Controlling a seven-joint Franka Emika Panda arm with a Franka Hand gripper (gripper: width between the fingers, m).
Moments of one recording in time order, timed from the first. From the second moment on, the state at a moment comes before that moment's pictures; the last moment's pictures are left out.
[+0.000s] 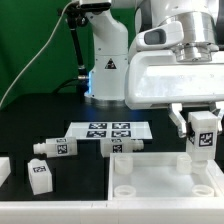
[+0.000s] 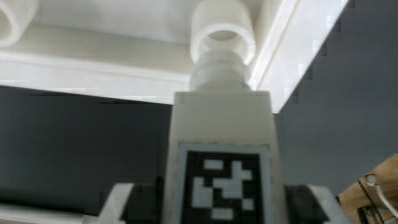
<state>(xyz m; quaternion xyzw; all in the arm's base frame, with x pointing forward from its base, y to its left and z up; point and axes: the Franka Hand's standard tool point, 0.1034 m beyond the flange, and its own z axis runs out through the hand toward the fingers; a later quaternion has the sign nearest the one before) 0.643 0.137 0.112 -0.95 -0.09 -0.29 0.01</state>
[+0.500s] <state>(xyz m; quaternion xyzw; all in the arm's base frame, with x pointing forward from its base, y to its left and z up) 0.650 0.138 0.093 -0.95 -0.10 -0.28 0.01</state>
